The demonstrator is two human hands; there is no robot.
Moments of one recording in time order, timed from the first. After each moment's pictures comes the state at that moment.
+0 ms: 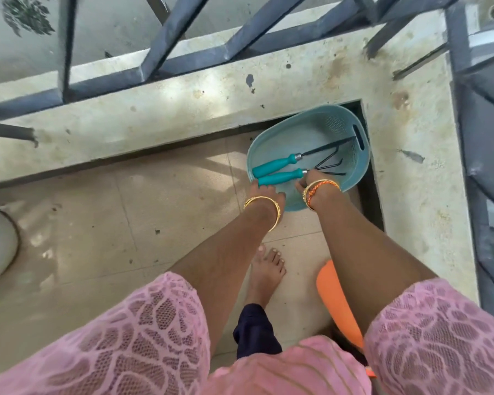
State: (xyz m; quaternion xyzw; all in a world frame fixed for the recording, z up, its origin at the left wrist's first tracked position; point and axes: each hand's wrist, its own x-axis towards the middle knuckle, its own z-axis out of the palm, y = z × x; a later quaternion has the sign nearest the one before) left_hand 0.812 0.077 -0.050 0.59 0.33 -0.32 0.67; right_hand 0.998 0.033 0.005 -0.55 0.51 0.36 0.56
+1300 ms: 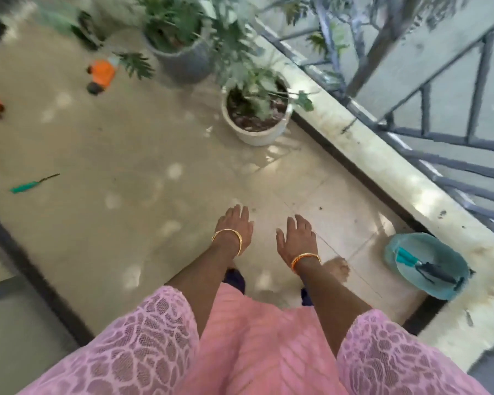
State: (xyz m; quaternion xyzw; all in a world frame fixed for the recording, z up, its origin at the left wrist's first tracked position) left_hand 0.463 0.392 0.365 0.77 0.50 -0.31 0.25; right_hand 0.600 0.303 0.343 -0.80 -0.48 0.36 -0.04
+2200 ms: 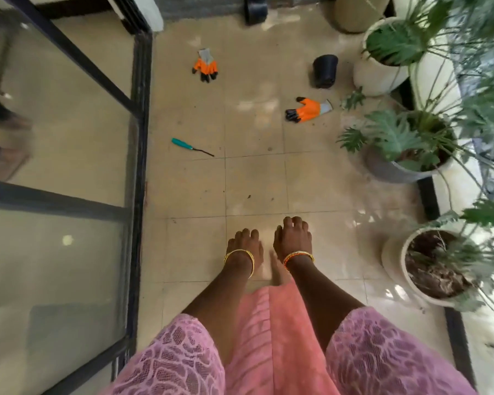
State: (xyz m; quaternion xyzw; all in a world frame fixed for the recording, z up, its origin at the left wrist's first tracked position) left_hand 0.084 0.581 0.430 0.51 0.77 -0.18 0.33; right_hand 0.191 0.635 0.403 -0.58 -0.75 0.29 -0.10
